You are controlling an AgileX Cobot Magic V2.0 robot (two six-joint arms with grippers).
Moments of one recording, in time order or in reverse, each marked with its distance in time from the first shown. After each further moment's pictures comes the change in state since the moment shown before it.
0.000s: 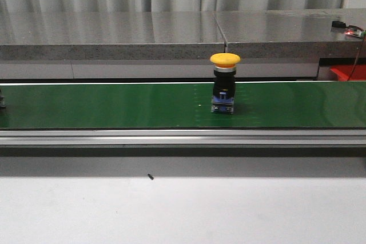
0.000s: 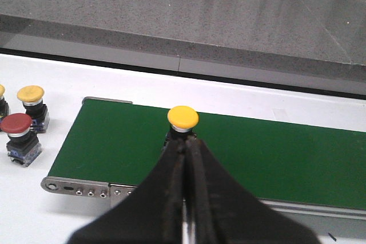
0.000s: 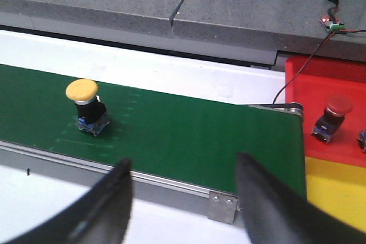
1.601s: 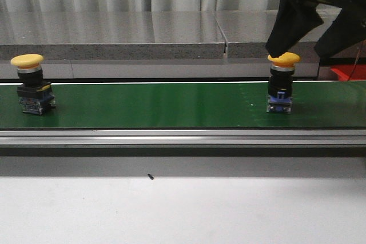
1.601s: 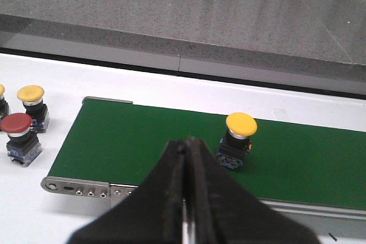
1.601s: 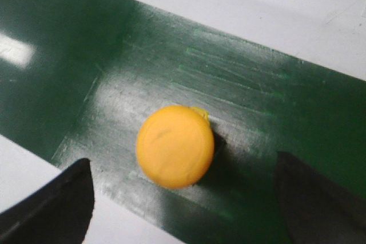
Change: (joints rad) left arm 0.000 0.000 0.002 0.000 0.000 0.000; right arm 0.268 1.083 -0.440 0.024 -0.068 -0.003
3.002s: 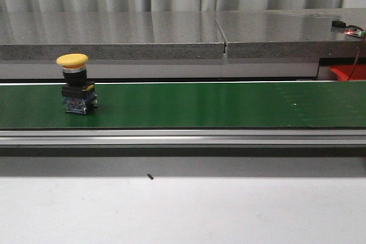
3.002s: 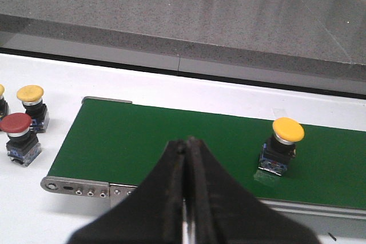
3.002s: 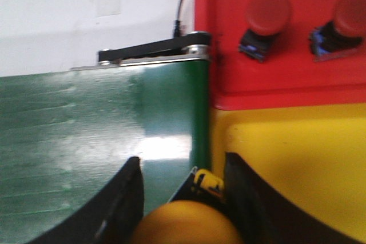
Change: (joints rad) left arm 0.000 0.000 0.000 -0.001 0.000 0.000; right arm -0.585 -0.059 -0.087 -0.062 0.197 0.004
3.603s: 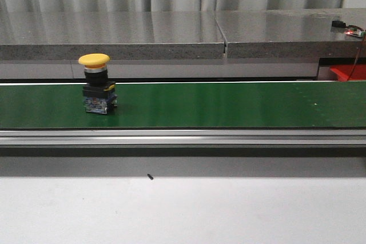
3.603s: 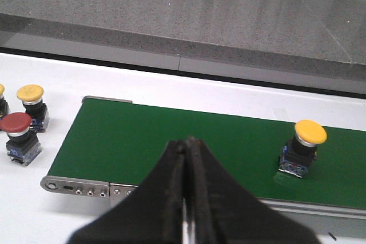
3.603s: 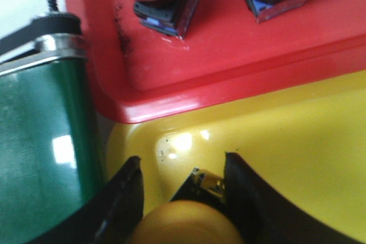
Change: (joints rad) left arm 0.000 0.000 0.000 0.000 0.000 0.000; right arm -0.077 0.281 0.028 0.020 -0.181 0.000
